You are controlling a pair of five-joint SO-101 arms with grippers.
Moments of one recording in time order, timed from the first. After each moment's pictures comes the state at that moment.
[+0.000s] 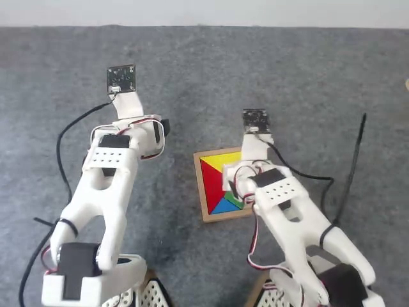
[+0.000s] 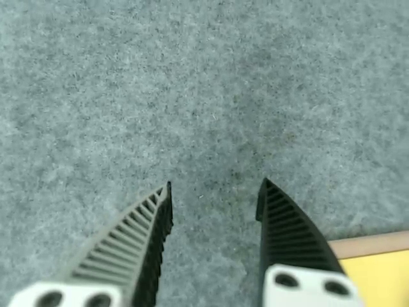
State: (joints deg) left arm -4.1 -10.9 41.9 35.9 14.2; right arm -26.0 -20.4 56.1 36.6 -20.4
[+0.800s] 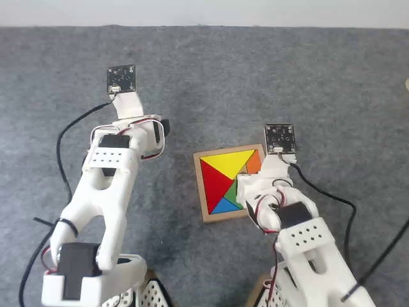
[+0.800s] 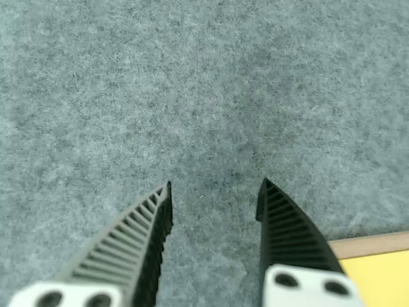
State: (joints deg) left arm -4.1 -10.9 41.9 35.9 14.2; right arm -24.4 -52.9 73.1 39.1 -18.4
